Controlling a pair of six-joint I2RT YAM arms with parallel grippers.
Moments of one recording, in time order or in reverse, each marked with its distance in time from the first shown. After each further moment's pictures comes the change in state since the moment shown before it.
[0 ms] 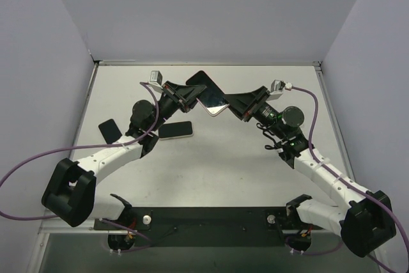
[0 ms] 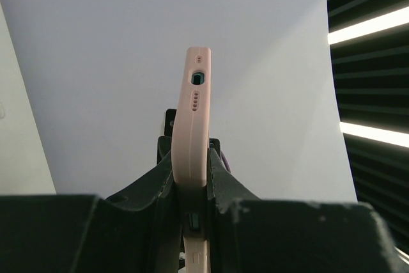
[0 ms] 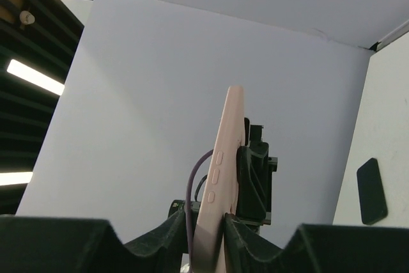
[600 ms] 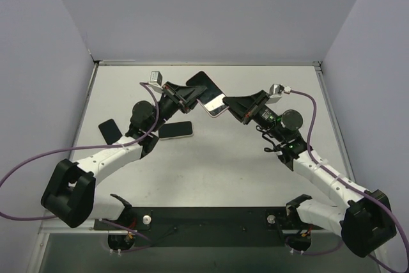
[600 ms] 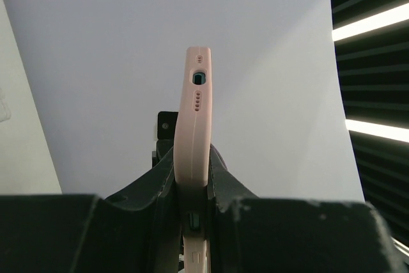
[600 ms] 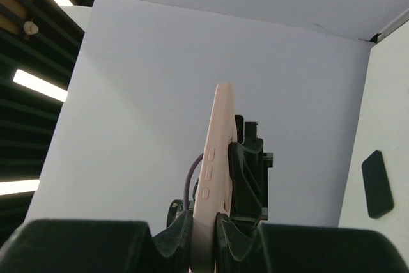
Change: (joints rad) left arm -0.004 -0.013 -0.005 -0.014 -0.006 0.019; right arm 0.009 -0.005 -0.032 0.022 0.007 0.032
